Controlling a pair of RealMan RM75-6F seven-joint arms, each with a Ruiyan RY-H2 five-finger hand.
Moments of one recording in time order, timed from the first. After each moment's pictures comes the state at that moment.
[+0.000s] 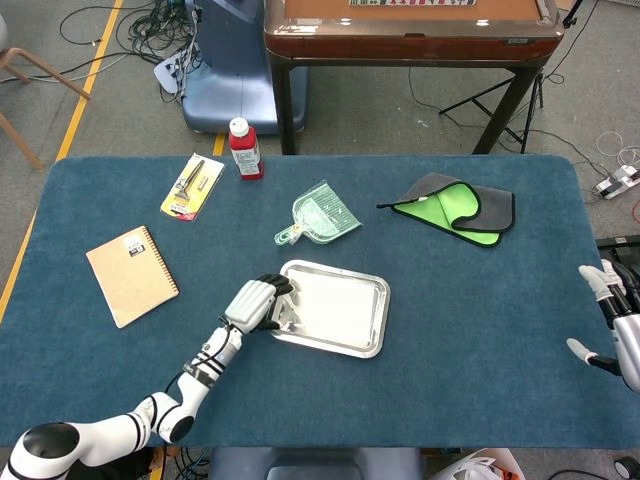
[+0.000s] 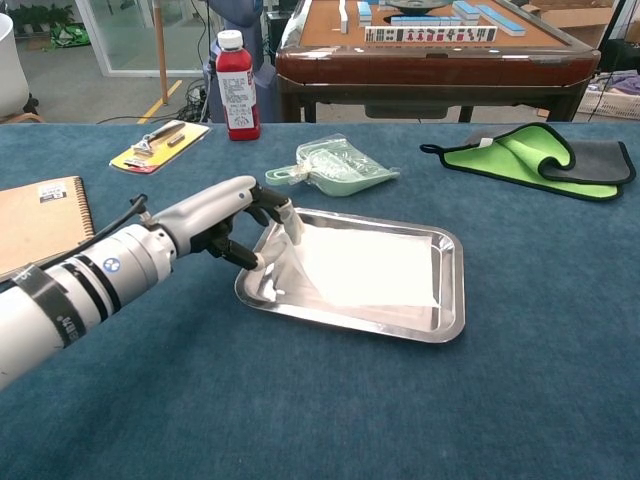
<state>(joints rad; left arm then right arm) -0.76 -1.90 -0.16 -1.00 1.43 1.04 -0.28 0.06 -0.96 0.07 -1.59 -1.59 1.58 0.08</state>
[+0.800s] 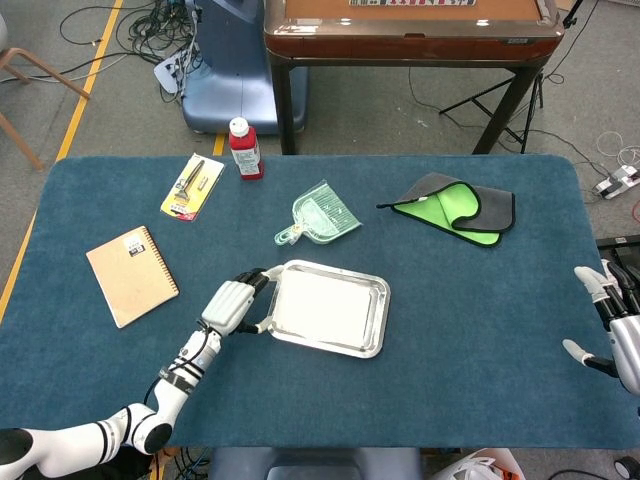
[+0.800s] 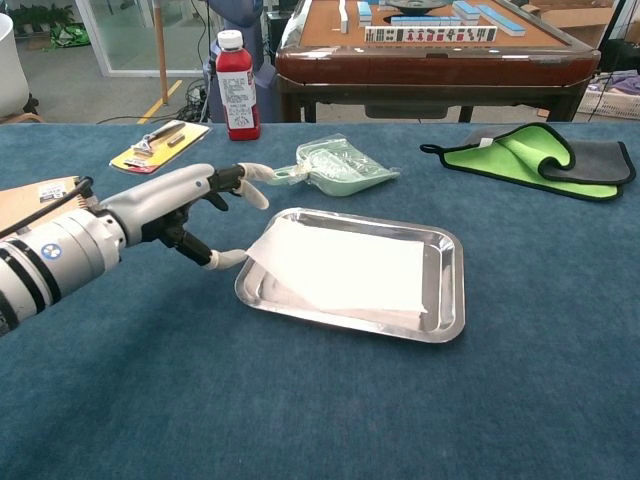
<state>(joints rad) -0.68 -1.73 -0.16 -1.28 1.33 1.04 -0.05 0.06 -0.96 0.07 -1.60 -1.61 1.59 0.08</state>
